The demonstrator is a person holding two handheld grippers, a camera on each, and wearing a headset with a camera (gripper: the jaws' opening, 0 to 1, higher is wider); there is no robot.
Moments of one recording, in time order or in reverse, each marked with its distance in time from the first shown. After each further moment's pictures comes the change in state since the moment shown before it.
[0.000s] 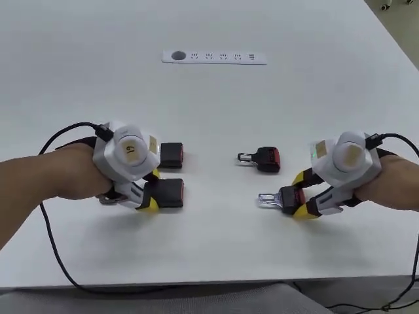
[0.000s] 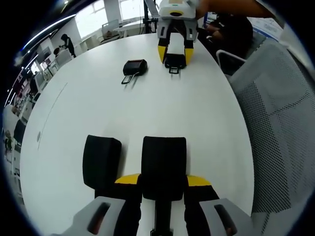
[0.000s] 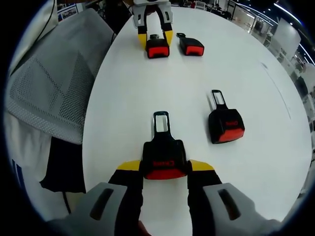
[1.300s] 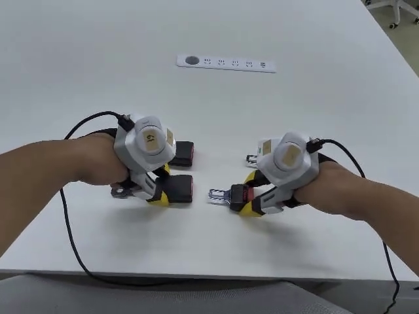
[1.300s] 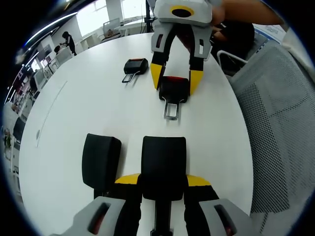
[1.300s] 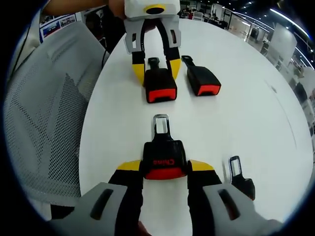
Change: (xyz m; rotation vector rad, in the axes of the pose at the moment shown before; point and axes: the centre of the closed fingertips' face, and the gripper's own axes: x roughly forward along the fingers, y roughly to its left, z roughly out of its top) left arm 0.000 -0.001 0.001 -0.017 0.006 -0.007; right arm 0.050 0.008 0.105 0.008 -0.109 -0.020
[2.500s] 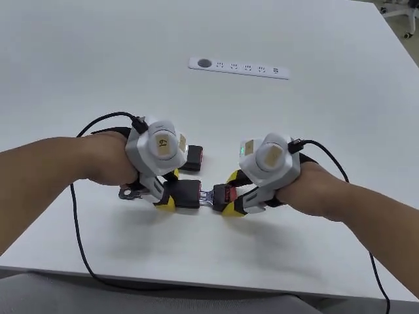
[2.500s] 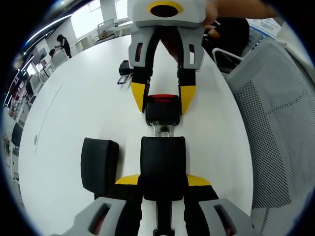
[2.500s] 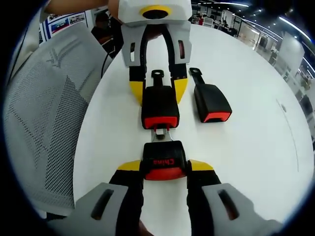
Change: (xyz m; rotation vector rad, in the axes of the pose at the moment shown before) left arm 0.001 -0.002 0.001 0.042 0.007 -0.028; right arm 0.020 -0.001 0.040 -0.075 -0.040 0.053
